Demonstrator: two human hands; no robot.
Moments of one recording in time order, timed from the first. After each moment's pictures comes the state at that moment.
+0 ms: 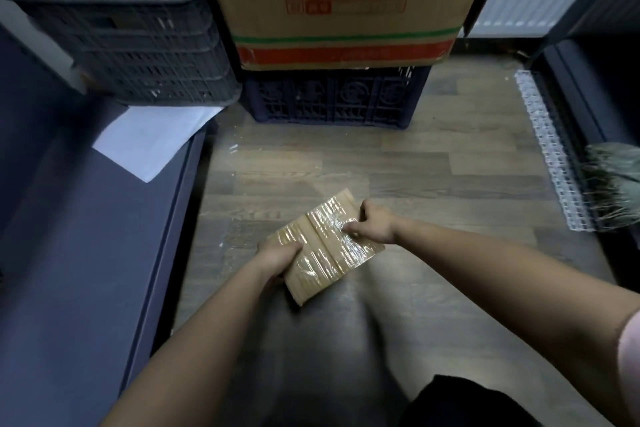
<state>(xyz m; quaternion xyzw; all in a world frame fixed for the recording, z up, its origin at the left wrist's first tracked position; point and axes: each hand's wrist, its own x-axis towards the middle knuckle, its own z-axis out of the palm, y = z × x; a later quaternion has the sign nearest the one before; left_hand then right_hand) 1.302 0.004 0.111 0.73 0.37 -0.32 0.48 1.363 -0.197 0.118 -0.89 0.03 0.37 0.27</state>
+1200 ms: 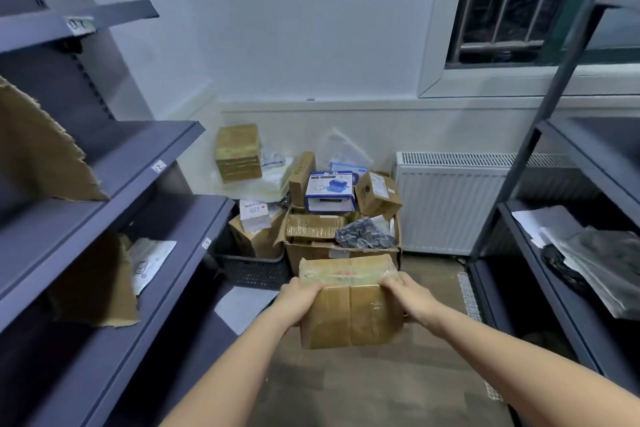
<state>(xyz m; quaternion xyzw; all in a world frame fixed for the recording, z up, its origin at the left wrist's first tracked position) 1.262 -0.078 0.812 0.80 0.27 -0.21 0.49 1.285 -0.304 0.797 -0.82 0.11 0.25 0.50</state>
